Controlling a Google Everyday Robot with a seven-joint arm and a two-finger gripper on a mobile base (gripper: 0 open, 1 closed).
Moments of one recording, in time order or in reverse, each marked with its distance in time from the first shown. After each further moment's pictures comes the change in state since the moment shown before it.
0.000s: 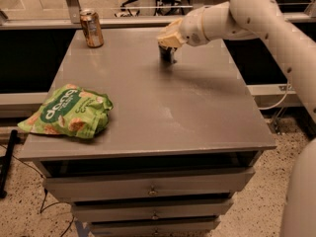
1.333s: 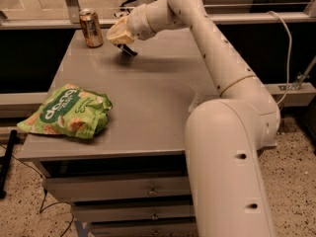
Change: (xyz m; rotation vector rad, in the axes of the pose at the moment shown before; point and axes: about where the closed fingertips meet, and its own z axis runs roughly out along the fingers) arm -0.069 0.020 0.158 -0.251 -0.128 -0.288
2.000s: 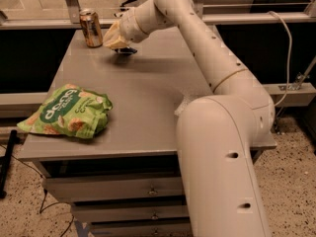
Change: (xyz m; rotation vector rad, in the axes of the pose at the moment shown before) arm 0.008 0.007 0.026 -0.043 0.119 -0.145
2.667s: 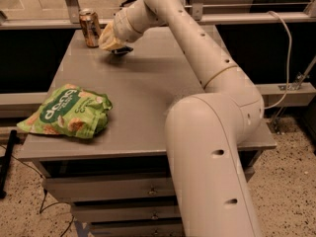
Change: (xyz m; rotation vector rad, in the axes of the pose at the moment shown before) arm -0.001 0.003 0.018 -0.049 0.056 -0.134
